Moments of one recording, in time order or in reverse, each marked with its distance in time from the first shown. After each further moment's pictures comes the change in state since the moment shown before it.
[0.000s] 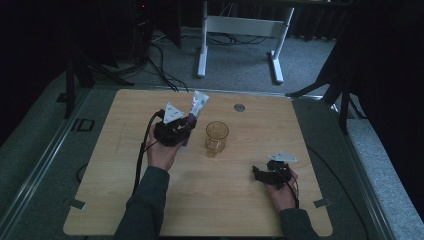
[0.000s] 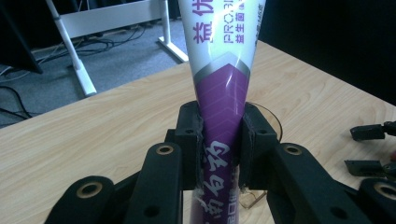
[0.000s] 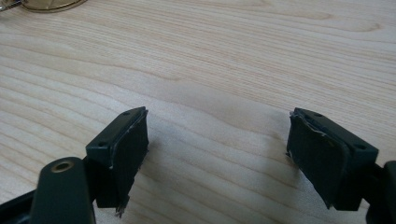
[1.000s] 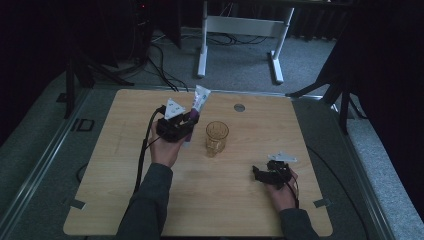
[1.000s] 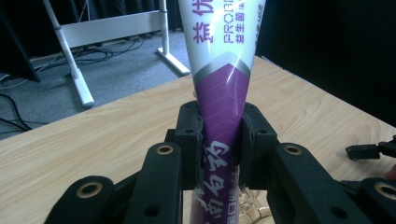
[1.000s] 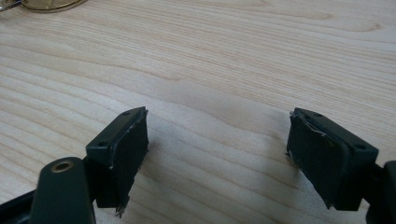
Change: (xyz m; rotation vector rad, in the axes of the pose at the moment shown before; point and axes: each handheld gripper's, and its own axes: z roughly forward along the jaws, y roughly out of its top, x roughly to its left) left arm -0.001 0.010 0.005 -0.047 -0.004 -0.021; right arm 0.000 0.000 0.000 0.001 0.000 -0.001
